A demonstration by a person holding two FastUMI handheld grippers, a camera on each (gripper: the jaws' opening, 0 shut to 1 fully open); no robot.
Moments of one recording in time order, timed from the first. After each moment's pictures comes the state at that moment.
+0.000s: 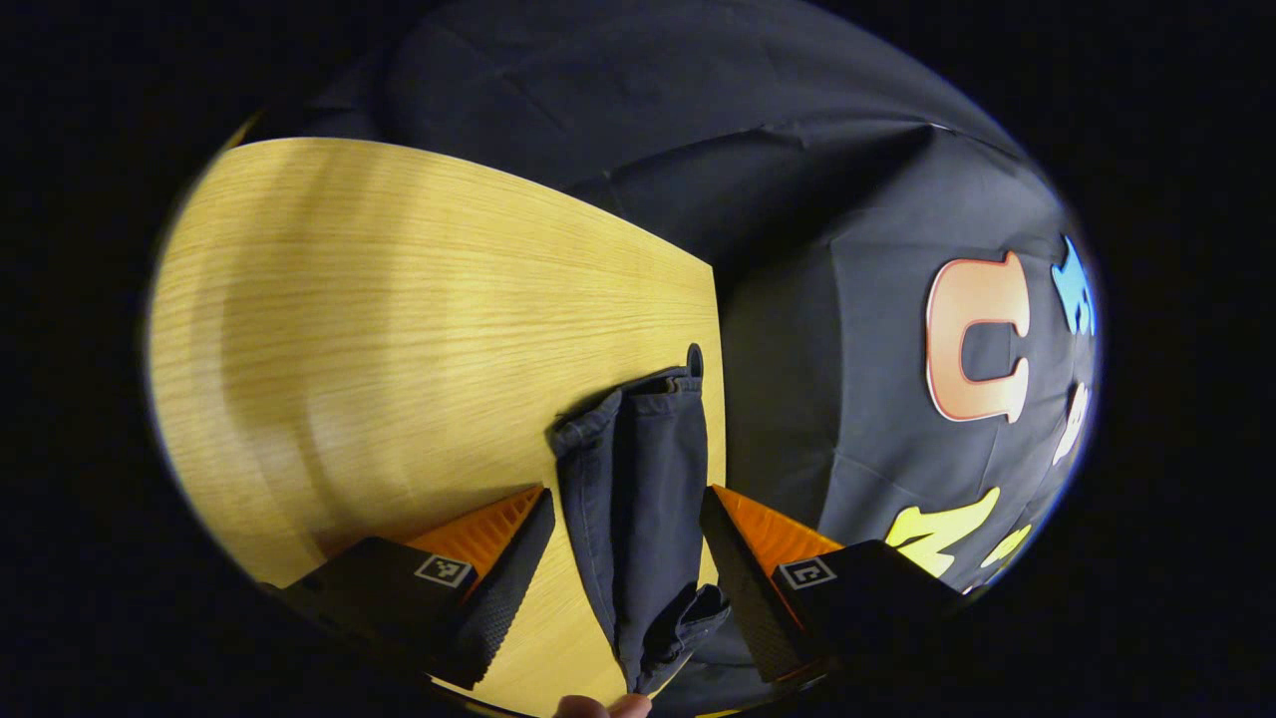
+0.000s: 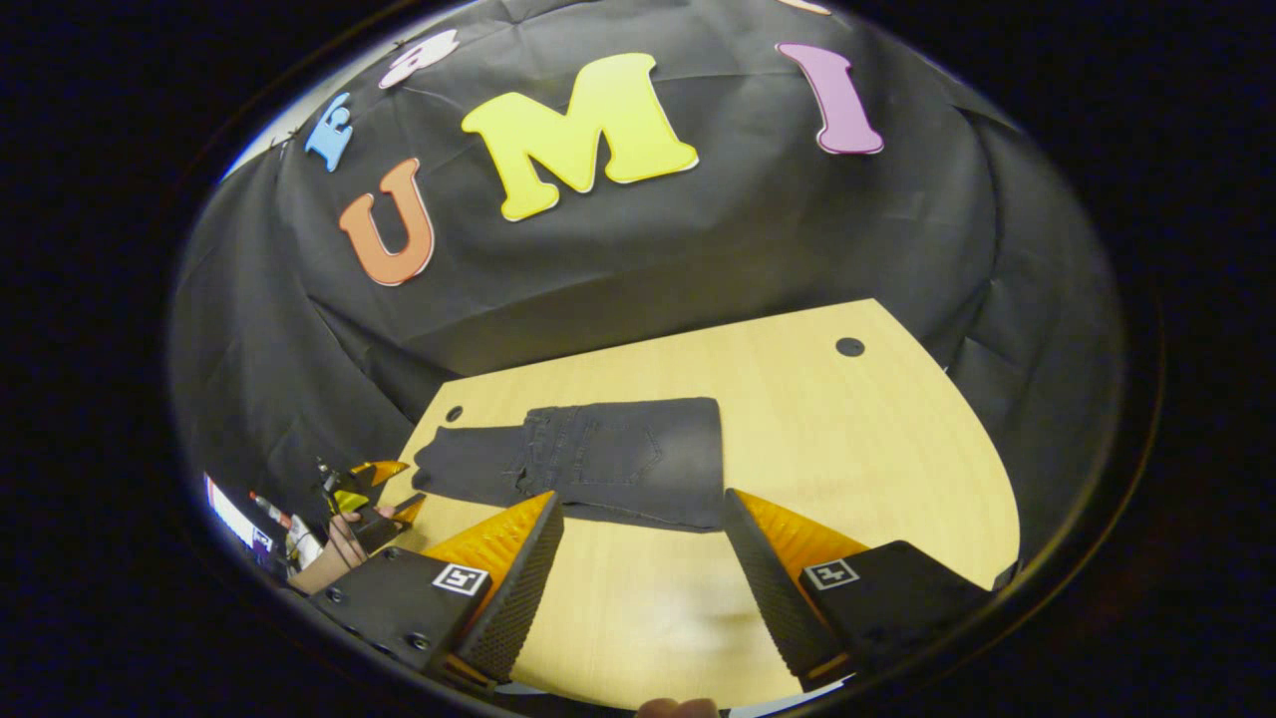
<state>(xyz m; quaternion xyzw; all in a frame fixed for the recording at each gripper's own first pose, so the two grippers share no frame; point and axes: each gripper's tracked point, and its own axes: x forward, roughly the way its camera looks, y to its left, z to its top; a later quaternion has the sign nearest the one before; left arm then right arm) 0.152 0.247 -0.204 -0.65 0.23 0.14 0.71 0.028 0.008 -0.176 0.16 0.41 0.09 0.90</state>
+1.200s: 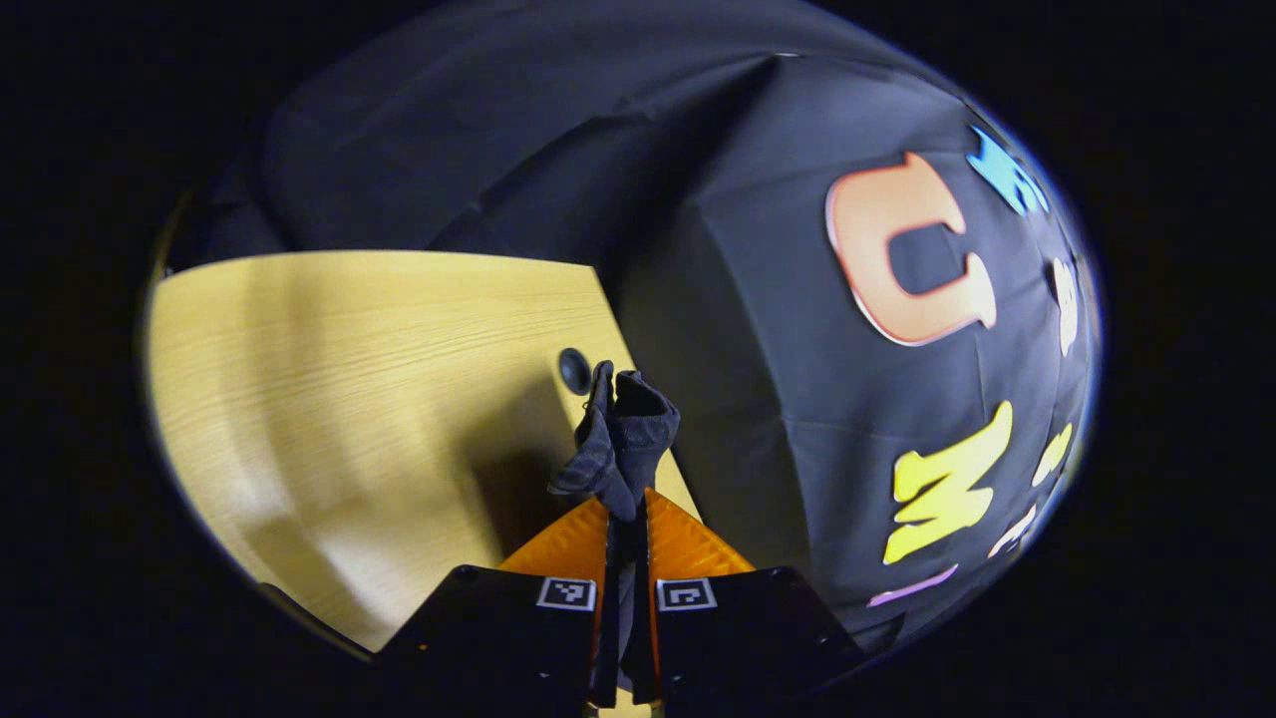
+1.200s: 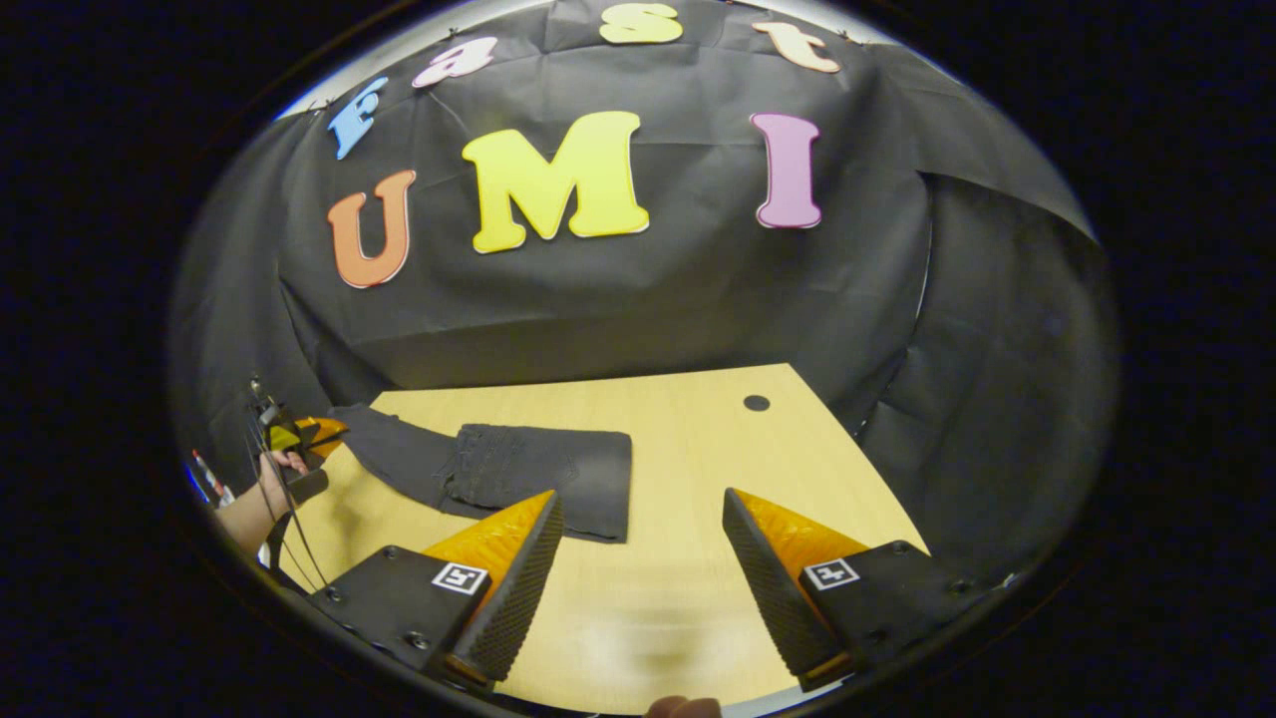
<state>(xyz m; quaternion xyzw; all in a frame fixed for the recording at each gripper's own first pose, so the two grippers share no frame) 0.204 0.202 -0.100 -0.52 0.20 0.08 0.83 -0.014 -0.061 -0.146 0.08 0.31 0.01 0.95</state>
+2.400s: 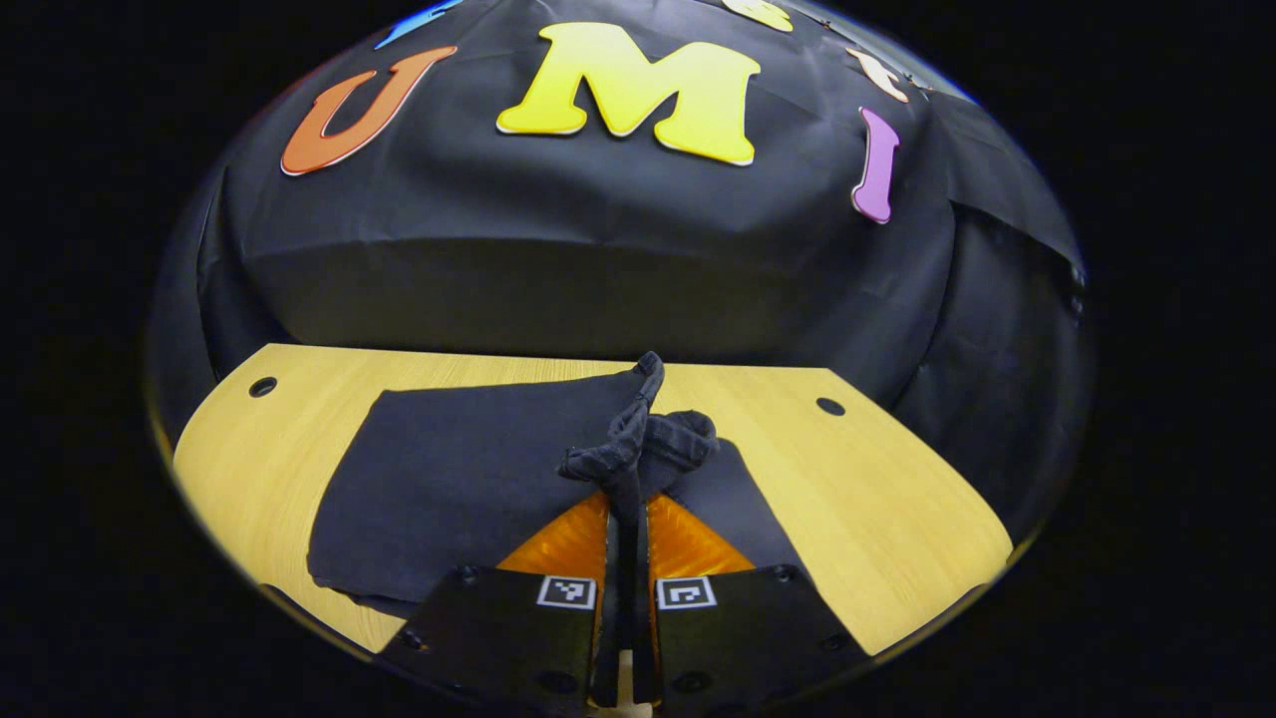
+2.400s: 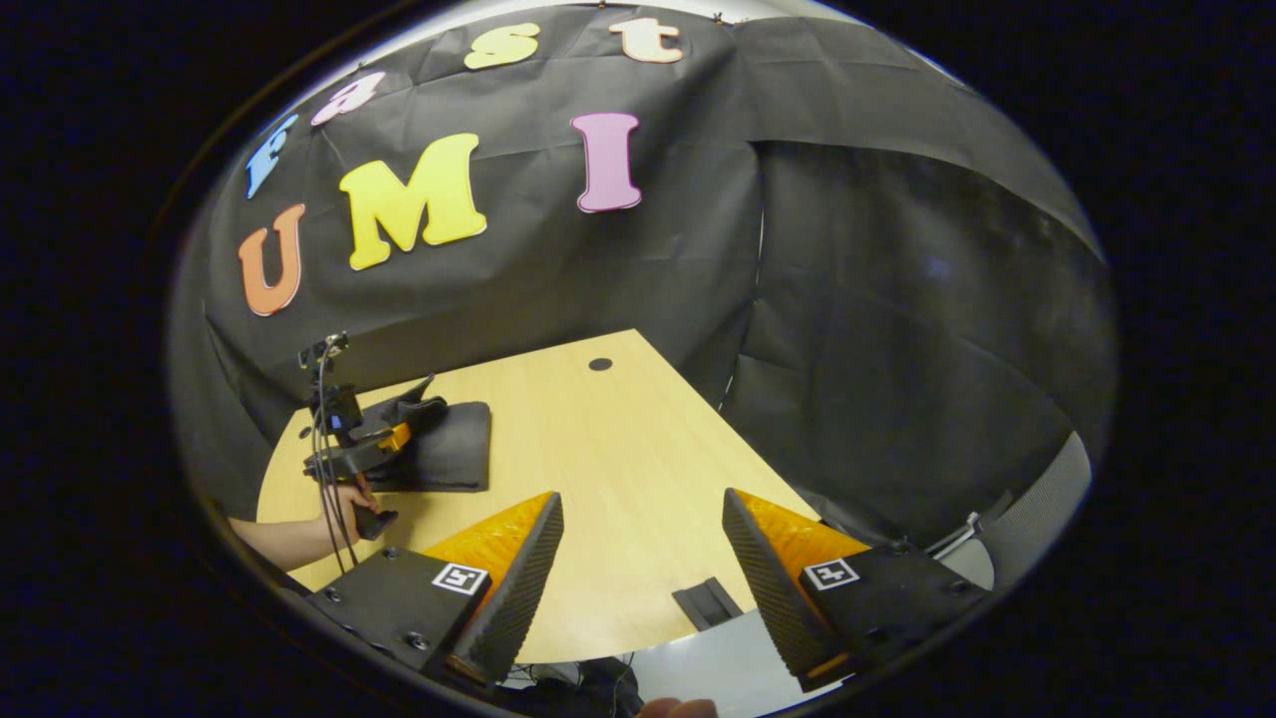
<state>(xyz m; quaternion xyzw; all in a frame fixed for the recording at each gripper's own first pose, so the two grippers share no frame) 0.209 -0.182 -0.168 -0.06 0.26 -0.12 0.96 -0.150 -0.183 -0.162 0.11 0.33 -0.15 0.92</state>
